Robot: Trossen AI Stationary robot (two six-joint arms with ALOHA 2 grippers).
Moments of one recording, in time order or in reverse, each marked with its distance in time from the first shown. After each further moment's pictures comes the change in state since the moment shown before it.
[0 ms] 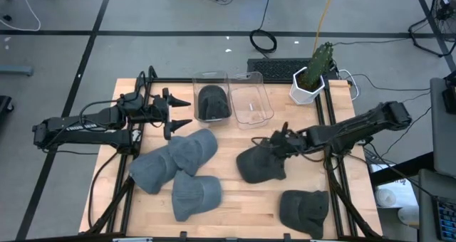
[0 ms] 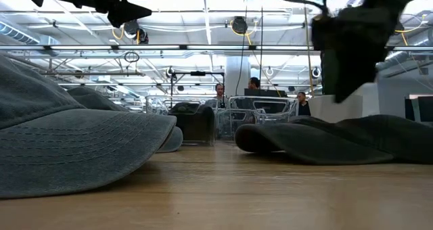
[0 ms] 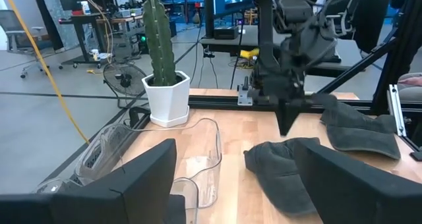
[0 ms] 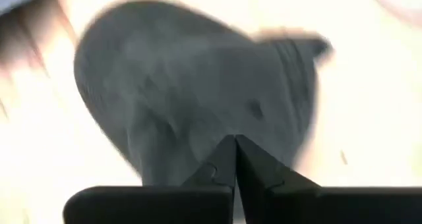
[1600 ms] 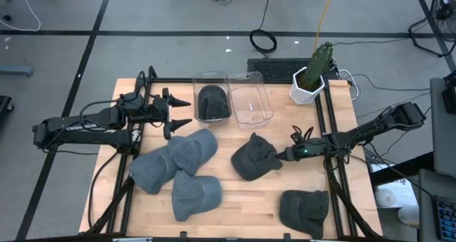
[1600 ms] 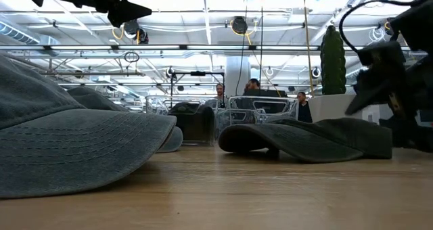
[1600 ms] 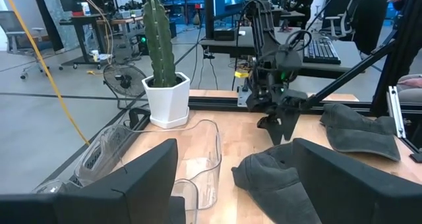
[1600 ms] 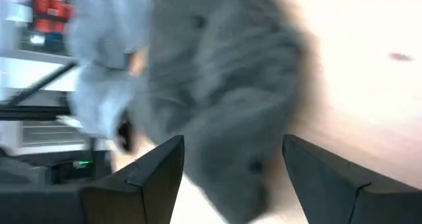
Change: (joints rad) left arm 0.000 0.000 0.000 0.005 0.000 -0.002; right arm 0.026 -0.347 -0.728 0.924 0.026 0.608
